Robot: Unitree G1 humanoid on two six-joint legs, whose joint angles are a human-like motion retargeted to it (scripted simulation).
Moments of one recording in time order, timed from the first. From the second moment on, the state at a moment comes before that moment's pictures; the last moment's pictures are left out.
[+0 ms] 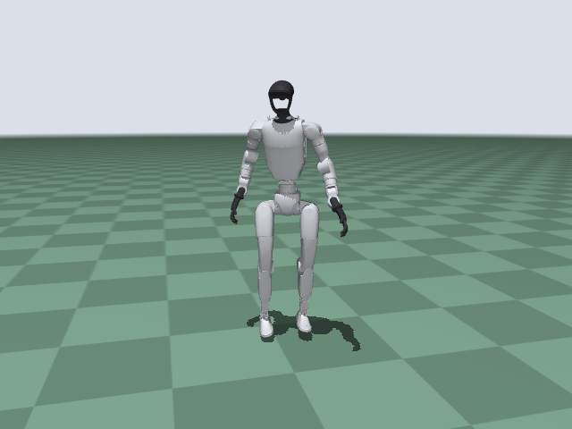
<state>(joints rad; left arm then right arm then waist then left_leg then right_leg) -0.08 0.35 -0.10 1.02 -0.38 -0.12 0.28 0.45 -0.40 0.18 0.68 0.04 -0.09 -0.18 -0.14 0.01 0.18 0.11 -0.02 0.23 0.03 -0.20 -0.11 -0.03 0.03 0.19 0.19 -0.09 0.20</state>
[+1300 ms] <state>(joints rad) -0.19 0.88 -0.32 0.22 -0.31 -0.15 0.41 0.81 -0.87 -0.36 0.12 0.05 0.06 -0.14 -0.30 0.07 0.20 0.09 0.23 -0.15 1.23 -0.17 -0.16 -0.54 -0.35 -0.42 0.11 -0.07 0.26</state>
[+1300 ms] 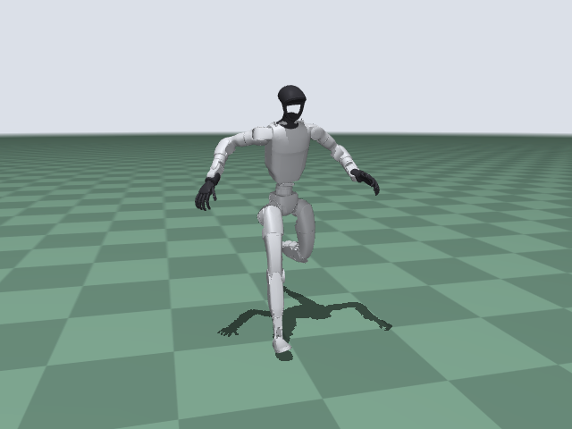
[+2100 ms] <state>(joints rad) -0.22 0.34 -0.24 1.07 -0.27 -0.08 0.30 -0.07 -0.30 0.45 0.89 -0.10 -0.03 -0.27 0.06 -0.11 0.08 0.00 -0.03 -0.02 0.10 -0.13 -0.09 -0.07 -0.02 -0.07 0.34 -0.15 0.15</state>
